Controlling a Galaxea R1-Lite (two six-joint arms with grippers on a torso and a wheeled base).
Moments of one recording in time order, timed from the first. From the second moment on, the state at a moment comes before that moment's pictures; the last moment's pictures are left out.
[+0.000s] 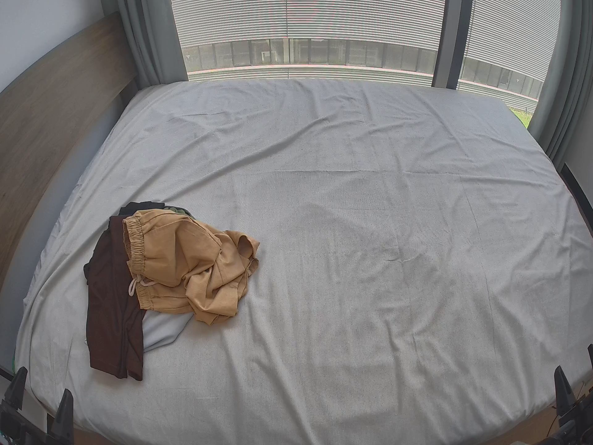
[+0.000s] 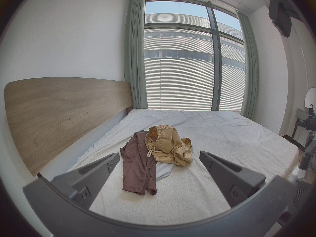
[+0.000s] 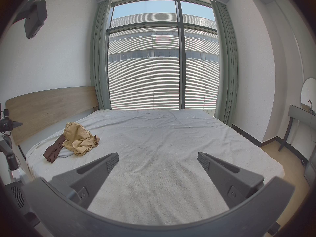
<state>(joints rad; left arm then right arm) 0.00 0.02 -0.02 0.00 0.02 -0.02 0.00 0.02 -0.02 0.00 0.00 0.00</state>
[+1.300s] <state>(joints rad) -0.04 0.24 -0.28 -0.06 0.00 -0.09 0.00 0.02 -0.02 0.00 0.00 0.00</state>
